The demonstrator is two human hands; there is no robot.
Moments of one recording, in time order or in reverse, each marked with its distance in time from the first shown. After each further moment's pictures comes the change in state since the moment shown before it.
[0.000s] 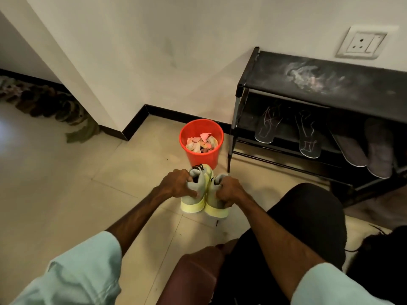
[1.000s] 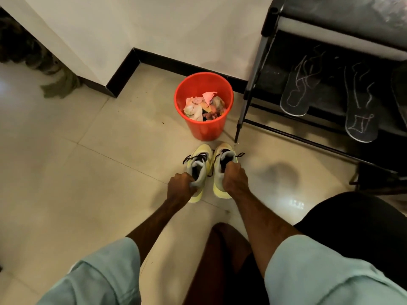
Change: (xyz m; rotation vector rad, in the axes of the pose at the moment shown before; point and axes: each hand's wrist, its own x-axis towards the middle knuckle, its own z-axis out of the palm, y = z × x) left_hand 0.092 -0.057 0.175 -0.111 0.138 -0.212; right_hand 0.123 0.067 0.076 -0.264 0.185 0.003
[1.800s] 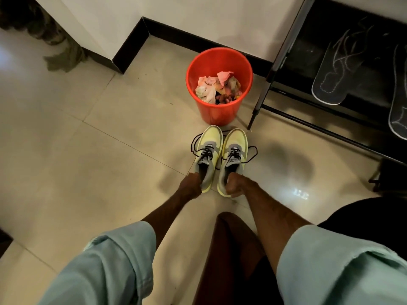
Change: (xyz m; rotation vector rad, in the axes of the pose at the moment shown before) left_hand 0.020 -0.022 0.059 0.048 -0.372 -0.115; right_hand 0.047 0.037 0.096 -0.036 -0.711 0.194
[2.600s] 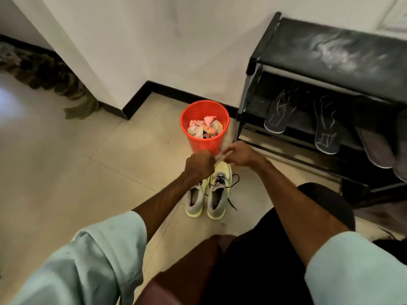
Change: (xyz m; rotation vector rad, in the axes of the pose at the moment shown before) left_hand -0.115 0.122 -0.148 -0.039 0.496 0.336; right_hand -0.218 -0.016 -0.148 0.267 0.449 -0.555
